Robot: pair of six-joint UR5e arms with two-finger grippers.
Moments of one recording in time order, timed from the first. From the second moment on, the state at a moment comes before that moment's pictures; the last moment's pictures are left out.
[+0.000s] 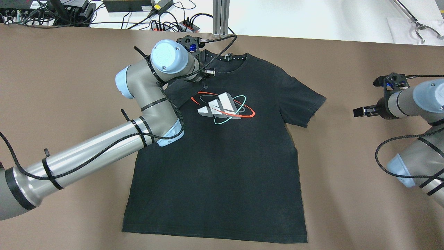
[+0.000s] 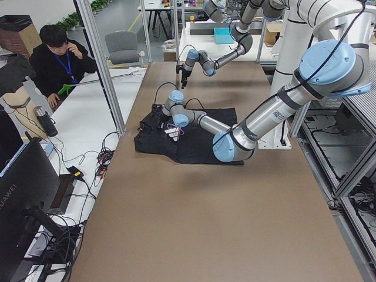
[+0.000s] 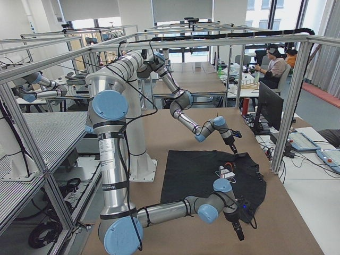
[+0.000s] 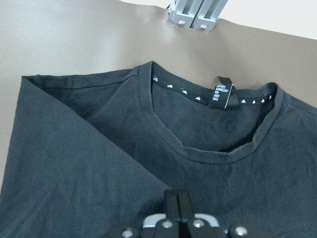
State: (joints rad) left arm -0.78 -2.59 -0.99 -2.21 -1.72 -1.21; right arm 1.03 -1.36 1.53 -1.03 1.89 0.72
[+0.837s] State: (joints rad) left arm -0.75 -2.60 -1.00 -2.23 -1.67 -1.21; right arm 1.03 -1.29 1.47 -1.03 1.89 0.76
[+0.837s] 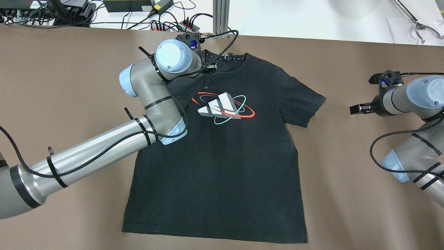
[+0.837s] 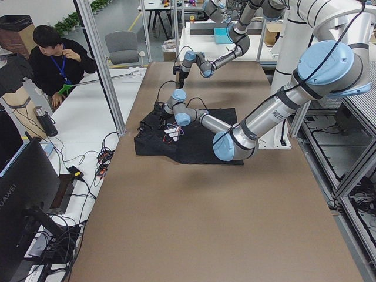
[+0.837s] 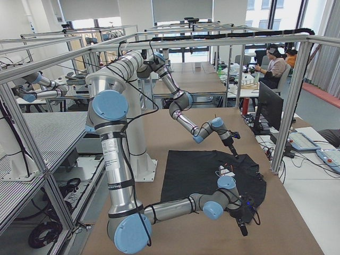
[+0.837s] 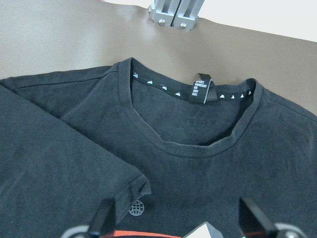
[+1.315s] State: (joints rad) left arm -0.74 -2.59 -1.01 -2.23 -1.68 -1.21; right arm 0.99 -1.16 1.27 -0.83 1.88 0.94
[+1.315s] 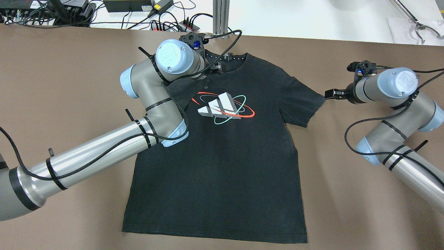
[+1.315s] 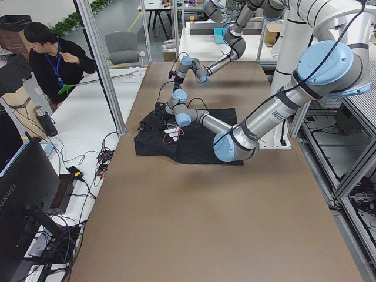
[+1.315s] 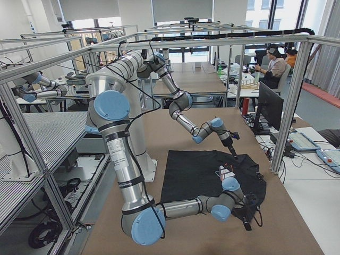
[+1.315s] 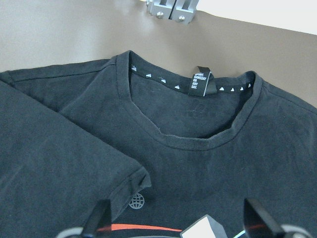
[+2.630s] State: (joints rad) left arm -0.73 -2.59 -1.01 -2.24 -1.68 -1.21; right arm 0.94 -1.09 1.15 -0.77 1.78 0.98
